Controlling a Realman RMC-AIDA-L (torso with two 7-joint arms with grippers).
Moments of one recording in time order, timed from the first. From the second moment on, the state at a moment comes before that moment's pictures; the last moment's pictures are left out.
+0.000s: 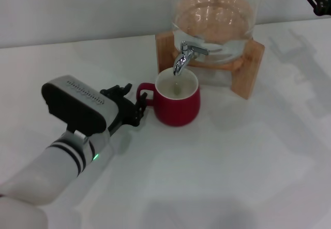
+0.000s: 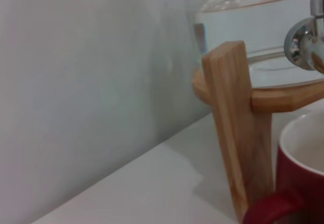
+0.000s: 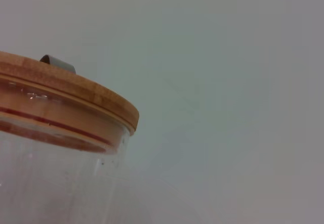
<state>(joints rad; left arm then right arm) -0.66 -2.09 2.60 0.55 2.06 -0.45 -2.79 0.51 2.01 -0.69 -0.27 2.31 1.25 -2.82</state>
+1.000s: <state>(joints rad) -0.55 -2.08 2.51 0.66 2.08 -0.42 -2.58 0.51 2.01 -0.70 -0.26 2.31 1.26 -2.82</state>
